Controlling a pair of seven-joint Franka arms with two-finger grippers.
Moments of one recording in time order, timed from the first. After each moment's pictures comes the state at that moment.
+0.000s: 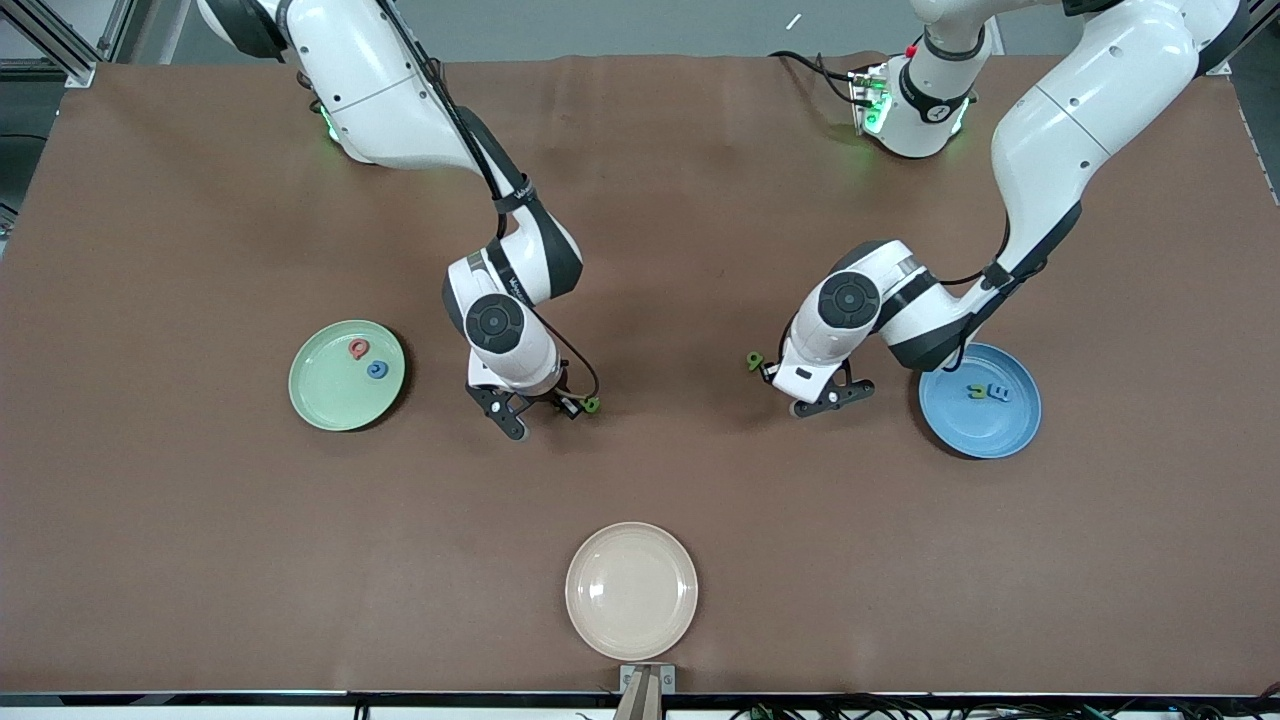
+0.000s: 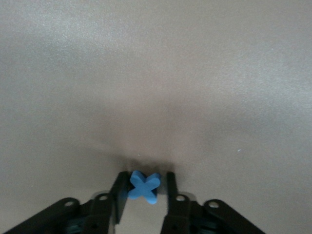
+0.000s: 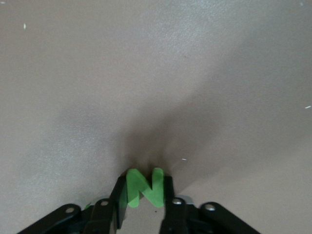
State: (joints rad) left arm 0.28 0.75 -0.81 -1.98 0.73 2.34 -1.25; right arm 0.65 0.71 -0.08 -1.71 0.19 2.43 1.25
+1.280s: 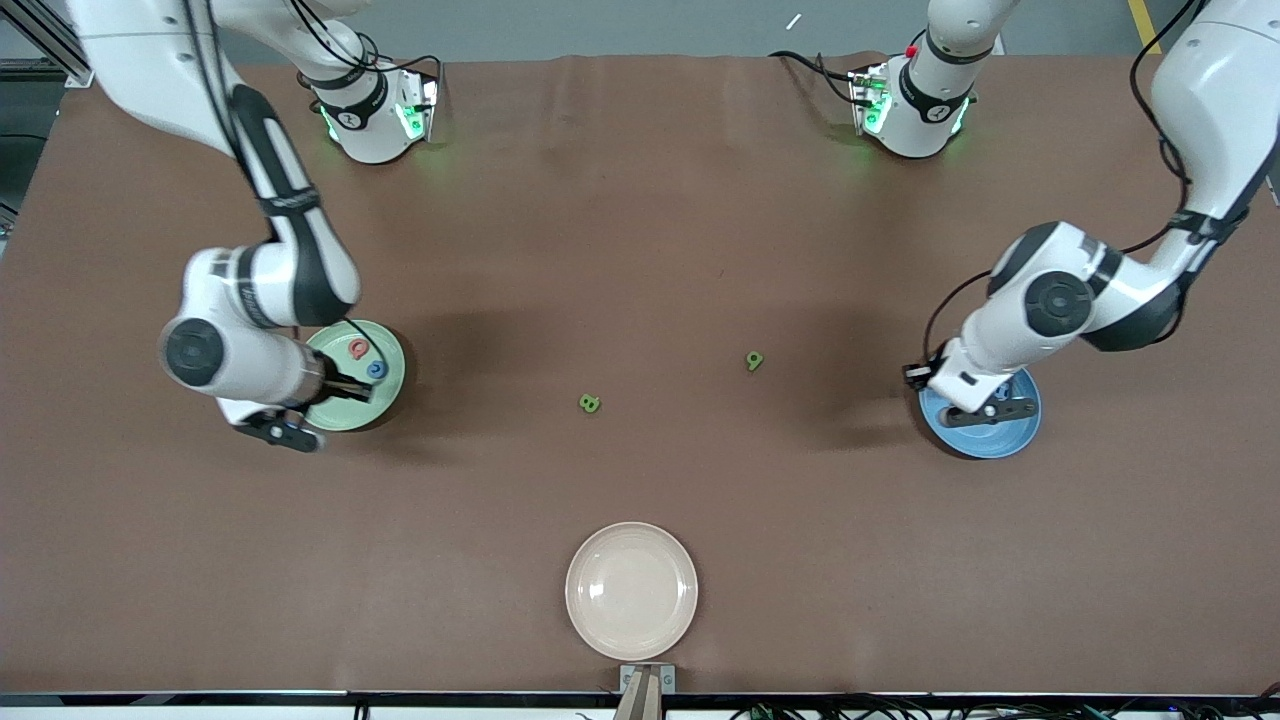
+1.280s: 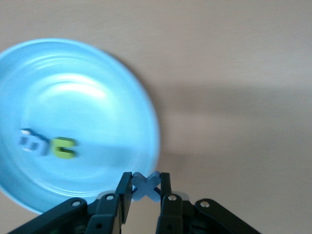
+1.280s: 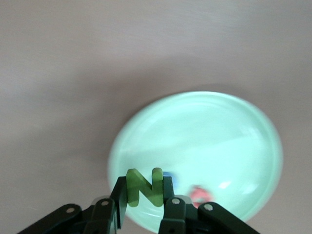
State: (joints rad) left arm 0.92 0.66 -1.08 -2.10 0.77 2.20 -0.70; right arm 0.17 0.37 -0.12 -2.01 0.10 2.17 0.25
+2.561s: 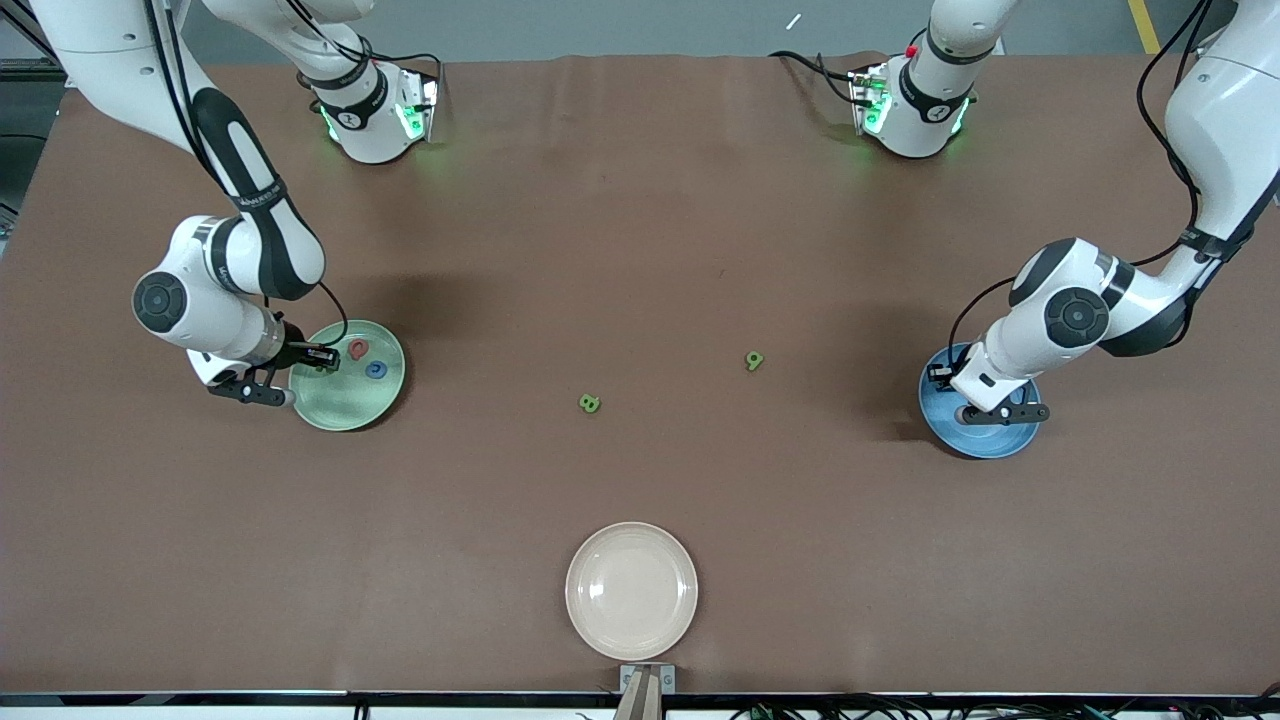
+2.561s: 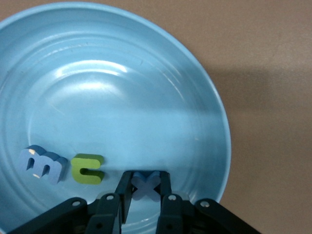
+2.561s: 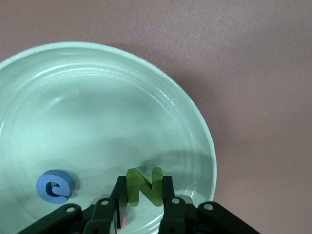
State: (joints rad) left arm 0.93 0.74 -0.98 -2.13 0.88 2.28 -0.64; right arm 0.03 0.35 -0.08 -2.29 0.11 2.49 0.05
